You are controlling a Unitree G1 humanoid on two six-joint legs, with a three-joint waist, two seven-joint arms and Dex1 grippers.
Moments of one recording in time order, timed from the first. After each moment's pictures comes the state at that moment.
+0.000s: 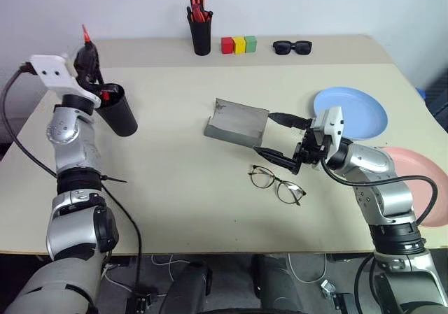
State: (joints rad) left arm -0.85 0.47 0.40 0.79 -0.27 -0.37 -0.45; right arm -0.40 -0.54 -0.02 -0.13 0.47 0.21 0.97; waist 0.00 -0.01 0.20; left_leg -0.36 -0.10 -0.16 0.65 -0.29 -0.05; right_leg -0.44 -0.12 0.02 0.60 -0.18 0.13
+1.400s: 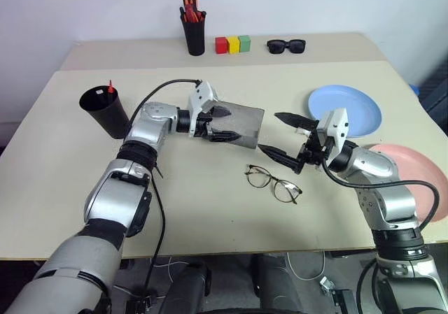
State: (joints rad) left arm -1.14 0.30 -0.22 1.07 -0.09 0.01 -1.23; right arm -0.34 -0.54 -0.06 -0.15 0.44 0.19 0.90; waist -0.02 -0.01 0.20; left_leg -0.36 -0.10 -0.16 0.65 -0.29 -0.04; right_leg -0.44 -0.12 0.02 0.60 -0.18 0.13
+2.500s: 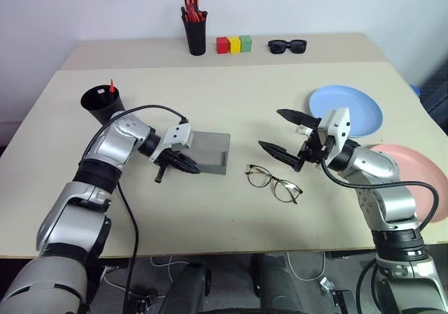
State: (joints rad) left arm -0.87 0.62 -0.36 0.55 -0.06 0.09 -1.61; right arm -0.37 -0.53 -0.05 -0.13 0.43 0.16 0.89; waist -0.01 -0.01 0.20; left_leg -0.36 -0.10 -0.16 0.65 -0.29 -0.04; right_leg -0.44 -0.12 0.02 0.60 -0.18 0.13
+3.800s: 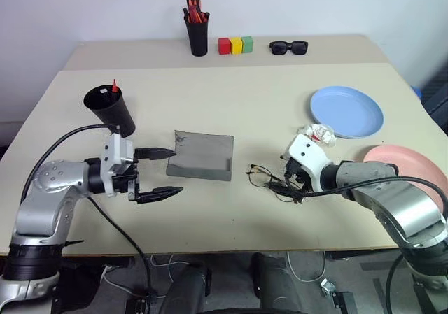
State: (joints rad) left arm -0.15 0.74 0.21 -0.21 -0.50 0.29 -1.31; right arm -0.38 -0.80 0.18 -0.54 0.37 1.09 0.64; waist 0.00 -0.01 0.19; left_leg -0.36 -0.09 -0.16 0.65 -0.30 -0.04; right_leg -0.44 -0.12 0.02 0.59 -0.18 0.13
